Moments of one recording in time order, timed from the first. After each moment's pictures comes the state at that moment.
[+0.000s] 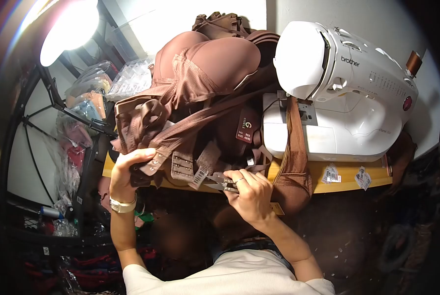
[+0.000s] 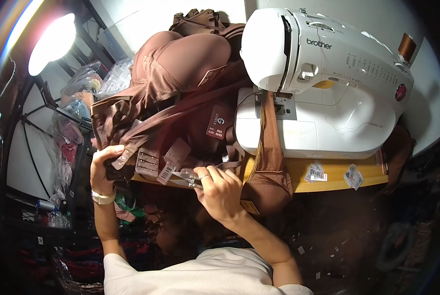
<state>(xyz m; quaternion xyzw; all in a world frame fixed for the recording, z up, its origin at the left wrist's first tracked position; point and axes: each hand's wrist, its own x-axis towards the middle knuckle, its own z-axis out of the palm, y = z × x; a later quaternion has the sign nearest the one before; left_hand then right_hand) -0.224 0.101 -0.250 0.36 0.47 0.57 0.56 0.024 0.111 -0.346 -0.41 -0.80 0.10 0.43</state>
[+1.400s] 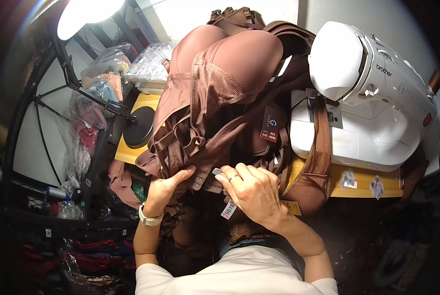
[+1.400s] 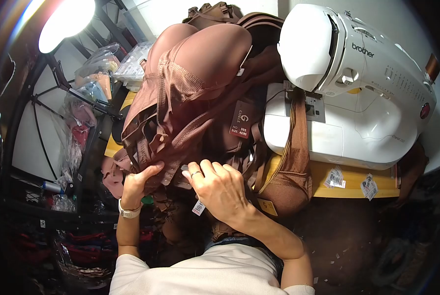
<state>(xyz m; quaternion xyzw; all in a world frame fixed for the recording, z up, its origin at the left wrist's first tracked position) -0.205 0.062 -0.304 0.37 0.63 0.51 0.45 -0.004 0.113 -0.325 -0.34 -0.87 0.06 0.35</state>
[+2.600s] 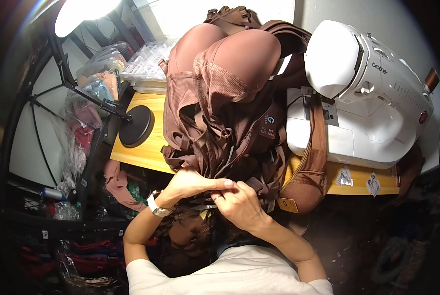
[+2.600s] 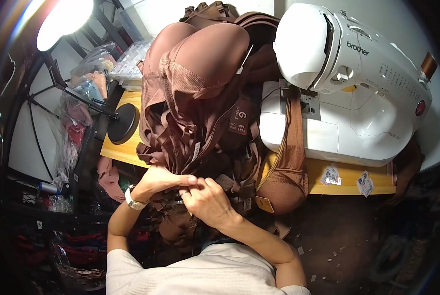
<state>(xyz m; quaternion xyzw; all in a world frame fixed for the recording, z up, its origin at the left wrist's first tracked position) -0.184 0.094 -0.323 0.57 0.59 0.31 0.48 -0.014 0.086 -0.364 -0.25 -0.89 0.05 0.38</state>
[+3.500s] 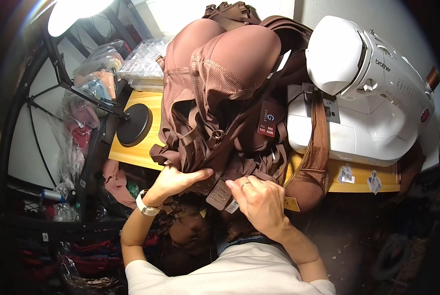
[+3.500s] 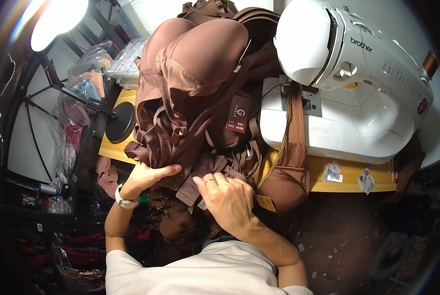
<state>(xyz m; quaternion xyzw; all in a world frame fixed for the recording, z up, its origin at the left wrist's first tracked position) -0.205 0.088 -0.312 0.63 0.60 0.31 0.39 0.012 0.087 -0.333 -0.44 -0.84 0.16 0.28</state>
